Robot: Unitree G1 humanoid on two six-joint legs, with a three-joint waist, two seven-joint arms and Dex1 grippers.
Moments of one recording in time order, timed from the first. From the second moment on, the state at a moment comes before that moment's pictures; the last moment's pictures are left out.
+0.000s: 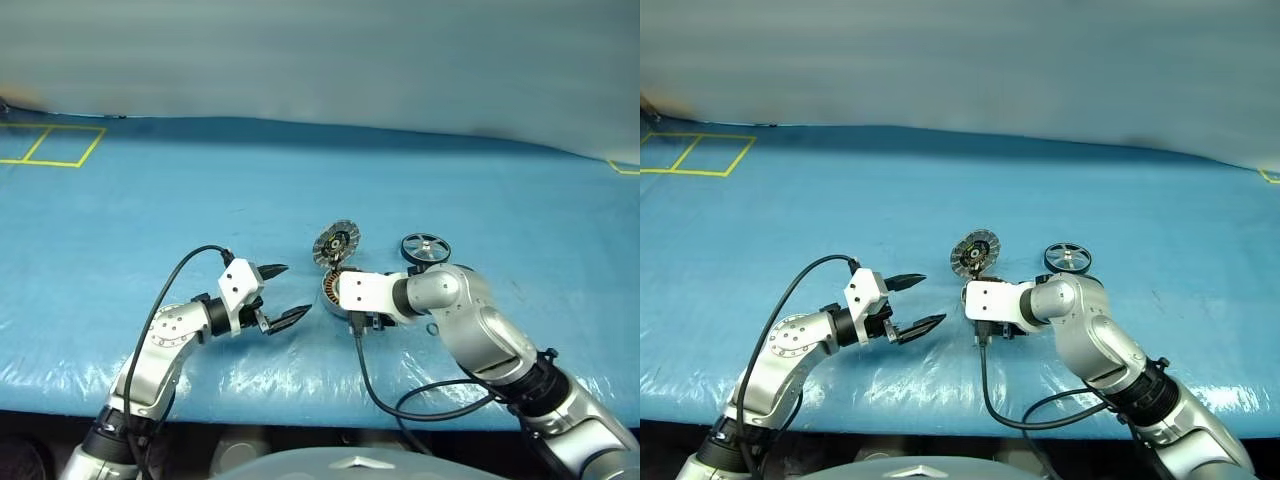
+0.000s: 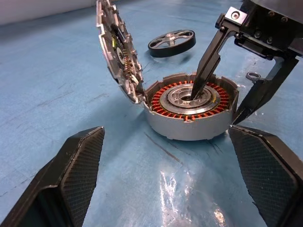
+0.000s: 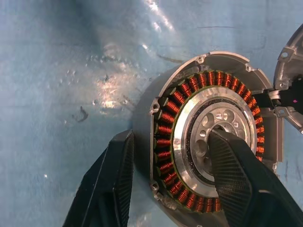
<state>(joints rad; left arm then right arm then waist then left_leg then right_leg) -0.03 0.47 -0.18 -0.23 -0.26 0.21 -0.82 -0.37 -0.56 0.56 -0.45 -0.40 0.88 1.13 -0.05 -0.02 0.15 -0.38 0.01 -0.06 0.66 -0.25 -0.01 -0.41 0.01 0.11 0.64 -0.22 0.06</state>
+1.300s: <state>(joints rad) -0.02 0.46 -0.20 -0.20 -0.26 0.19 -0.84 -0.40 -0.48 0.42 -0.64 0.08 1.35 0.77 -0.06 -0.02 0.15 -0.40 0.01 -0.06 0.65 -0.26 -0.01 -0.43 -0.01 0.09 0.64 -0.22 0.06</state>
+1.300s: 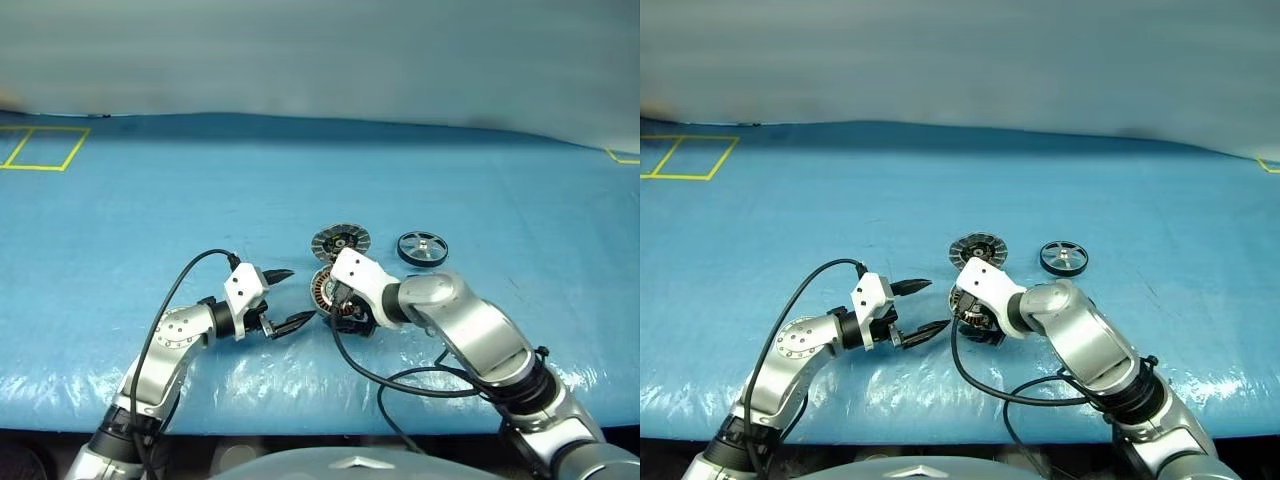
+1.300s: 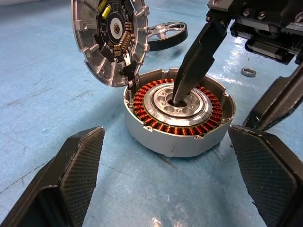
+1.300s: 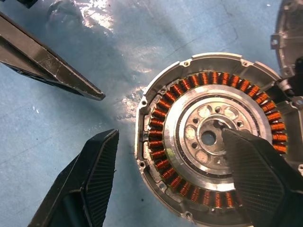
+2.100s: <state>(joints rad) -0.15 0.41 -0.36 -0.18 -0.26 0.16 -1.00 0.42 -0.32 -0.12 -0.66 0.14 0.56 0.46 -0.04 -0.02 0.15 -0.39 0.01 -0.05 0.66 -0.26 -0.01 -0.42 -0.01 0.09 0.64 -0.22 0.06</state>
